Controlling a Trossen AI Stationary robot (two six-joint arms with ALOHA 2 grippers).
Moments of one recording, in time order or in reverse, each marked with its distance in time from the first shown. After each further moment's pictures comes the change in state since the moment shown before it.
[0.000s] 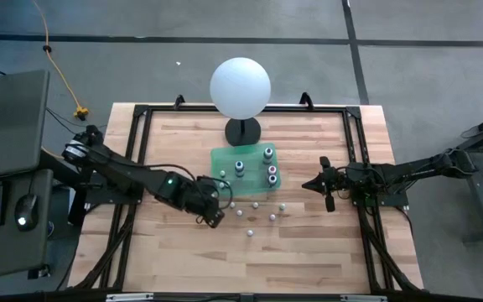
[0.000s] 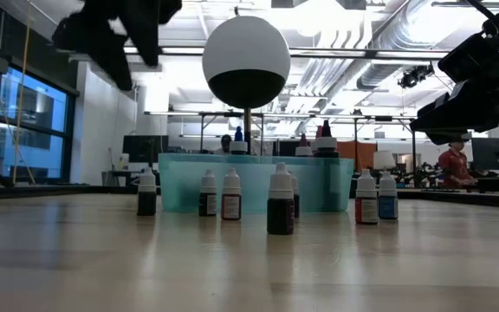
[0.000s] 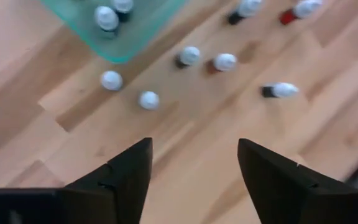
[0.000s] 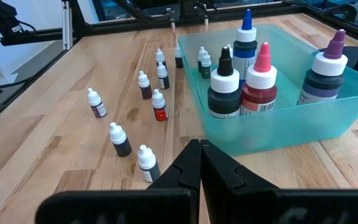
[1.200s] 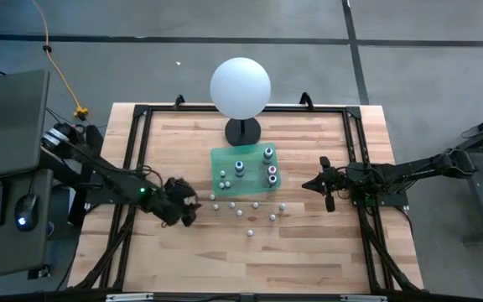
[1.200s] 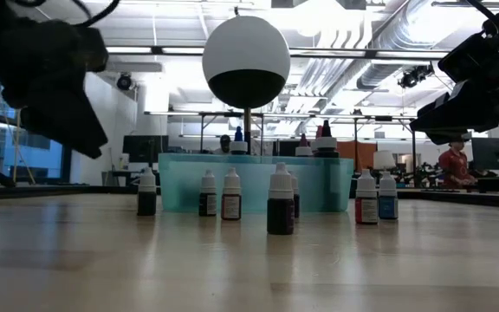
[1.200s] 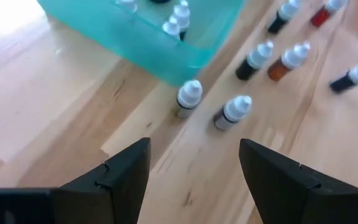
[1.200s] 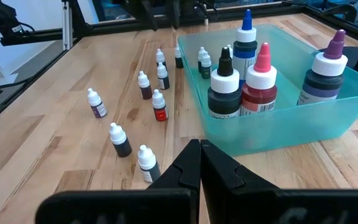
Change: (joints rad) left arm -0.161 -0.318 -0.716 0.597 -0.372 0.187; right arm 0.000 0.000 0.000 0.000 0.000 0.000
